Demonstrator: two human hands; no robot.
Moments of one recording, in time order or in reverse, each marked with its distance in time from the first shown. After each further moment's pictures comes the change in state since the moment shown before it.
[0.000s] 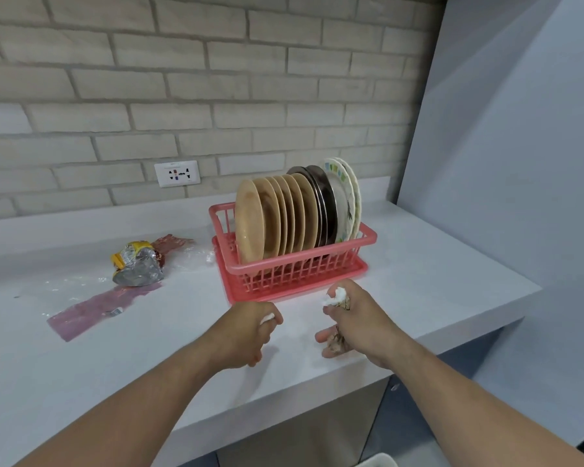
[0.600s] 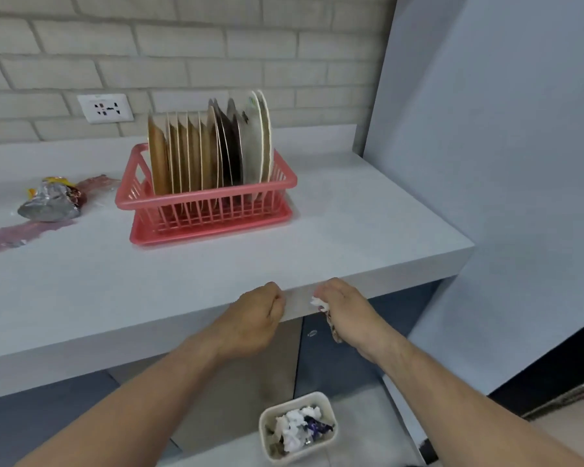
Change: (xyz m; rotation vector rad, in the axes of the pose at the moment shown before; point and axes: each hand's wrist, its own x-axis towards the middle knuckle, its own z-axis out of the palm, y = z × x) left_hand 0.034 0.119 0.199 0.059 0.065 0.066; right_hand -0.033 0.118 -0.173 -0.109 -0.038 0.087
